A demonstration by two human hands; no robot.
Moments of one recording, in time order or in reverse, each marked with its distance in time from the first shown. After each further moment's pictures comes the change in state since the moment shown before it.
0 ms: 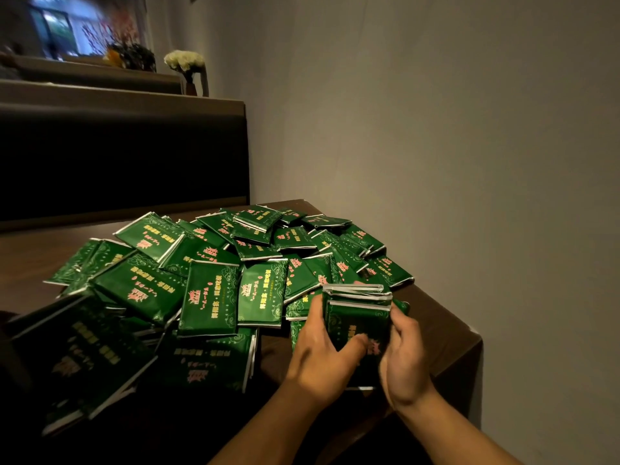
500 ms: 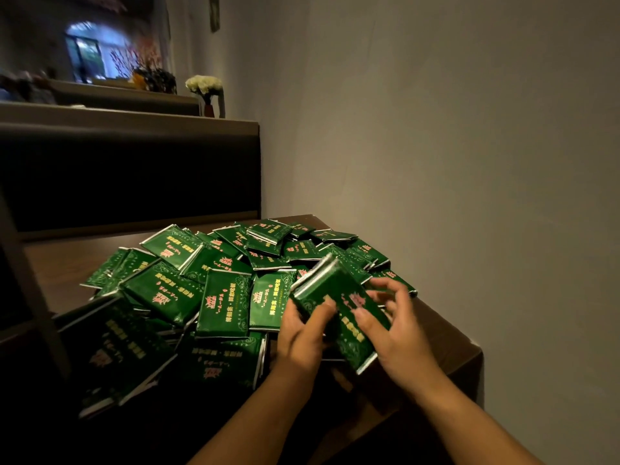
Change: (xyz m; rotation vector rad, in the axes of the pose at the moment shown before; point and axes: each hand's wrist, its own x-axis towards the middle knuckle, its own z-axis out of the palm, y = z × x) left_hand 0.000 0.032 -0.017 -0.504 0.202 -0.257; right_hand -0.001 -0.042 0.007 -0.571 -0.127 -0.128
